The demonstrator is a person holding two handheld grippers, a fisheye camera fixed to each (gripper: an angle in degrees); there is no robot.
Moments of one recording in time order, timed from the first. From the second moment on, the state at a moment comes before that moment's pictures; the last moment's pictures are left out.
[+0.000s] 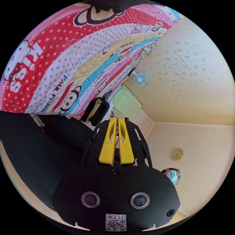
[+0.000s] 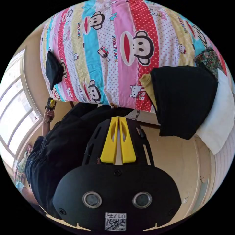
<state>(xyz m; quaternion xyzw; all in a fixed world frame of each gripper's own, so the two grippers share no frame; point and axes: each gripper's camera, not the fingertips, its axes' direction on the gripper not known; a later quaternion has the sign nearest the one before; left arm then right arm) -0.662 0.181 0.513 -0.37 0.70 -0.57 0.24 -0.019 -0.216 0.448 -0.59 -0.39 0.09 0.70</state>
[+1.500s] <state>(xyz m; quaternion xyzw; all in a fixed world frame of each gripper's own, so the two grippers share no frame) -0.860 0.176 0.691 -0.23 0.63 -0.57 0.46 -0.606 -0.505 0.617 -0.44 -0.52 0.11 0.72</state>
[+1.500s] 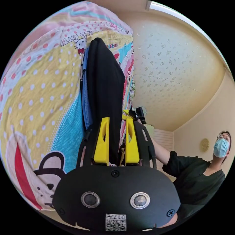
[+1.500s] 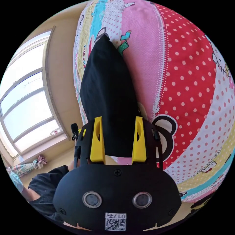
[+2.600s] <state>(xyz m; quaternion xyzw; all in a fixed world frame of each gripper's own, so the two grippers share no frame) -0.808 0.196 0.612 -0.26 0.58 -0.72 0.28 -0.537 -0.464 0.605 -0.39 -0.82 0.10 0.40</state>
